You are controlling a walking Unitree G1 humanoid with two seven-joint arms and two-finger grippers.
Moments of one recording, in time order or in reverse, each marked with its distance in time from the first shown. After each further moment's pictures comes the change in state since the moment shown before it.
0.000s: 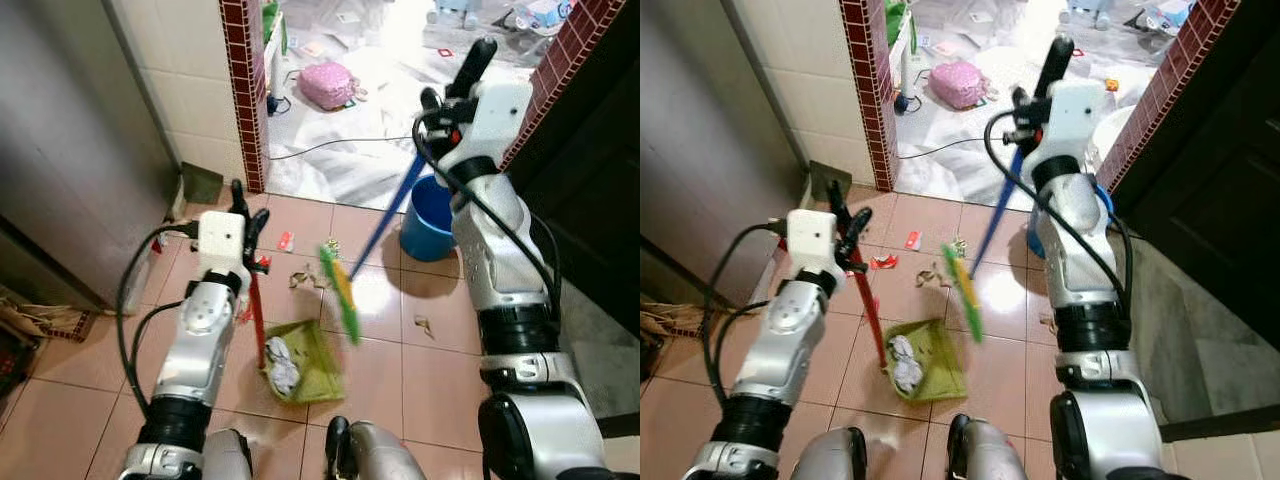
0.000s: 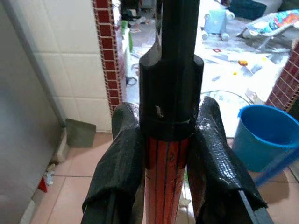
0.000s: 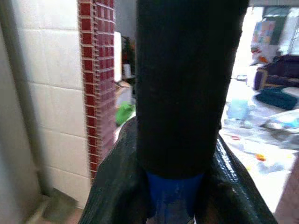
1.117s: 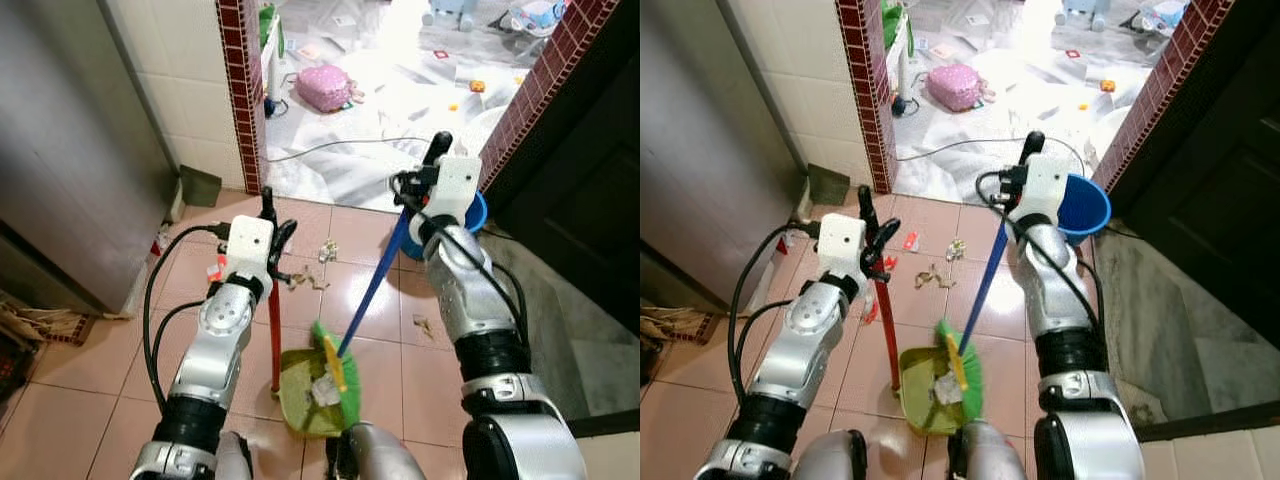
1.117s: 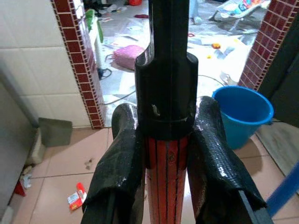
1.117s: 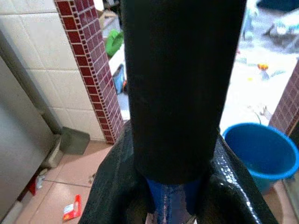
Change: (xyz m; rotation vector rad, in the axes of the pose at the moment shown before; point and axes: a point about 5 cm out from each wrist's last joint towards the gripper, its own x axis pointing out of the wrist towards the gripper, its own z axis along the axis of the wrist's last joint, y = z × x) left arm 0.004 -0.029 -0.008 0.037 0.068 -0.111; right arm -0.021 0.017 -0.069 0.217 0.362 -0.070
